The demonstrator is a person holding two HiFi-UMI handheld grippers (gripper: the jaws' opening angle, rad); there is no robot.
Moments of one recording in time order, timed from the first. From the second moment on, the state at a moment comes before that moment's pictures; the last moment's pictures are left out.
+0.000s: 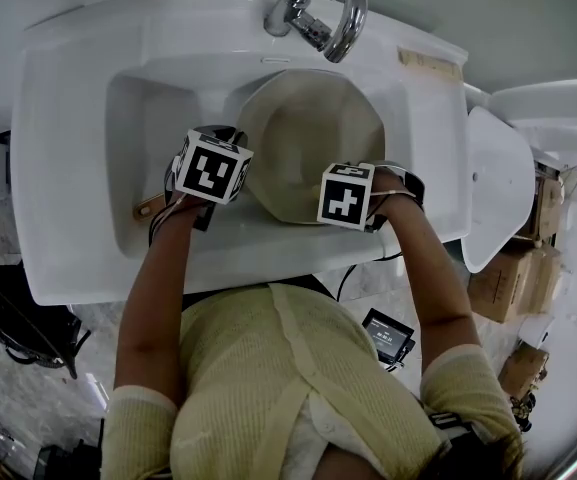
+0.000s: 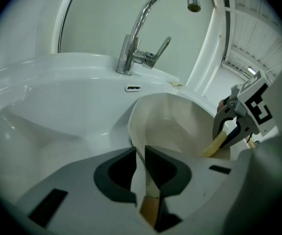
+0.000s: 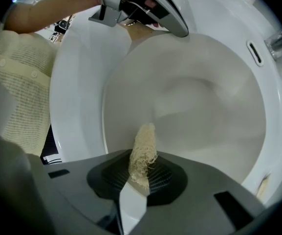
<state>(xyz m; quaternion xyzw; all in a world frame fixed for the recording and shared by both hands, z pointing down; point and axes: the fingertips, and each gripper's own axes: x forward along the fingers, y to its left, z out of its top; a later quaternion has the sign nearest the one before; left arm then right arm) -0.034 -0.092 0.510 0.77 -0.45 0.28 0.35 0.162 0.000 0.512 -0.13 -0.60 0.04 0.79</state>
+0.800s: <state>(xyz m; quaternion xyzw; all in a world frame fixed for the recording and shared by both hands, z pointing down) -0.035 -0.092 0.510 0.77 -0.45 0.28 0.35 0.092 0.020 0.518 -0.16 -0.67 0.09 0.72</state>
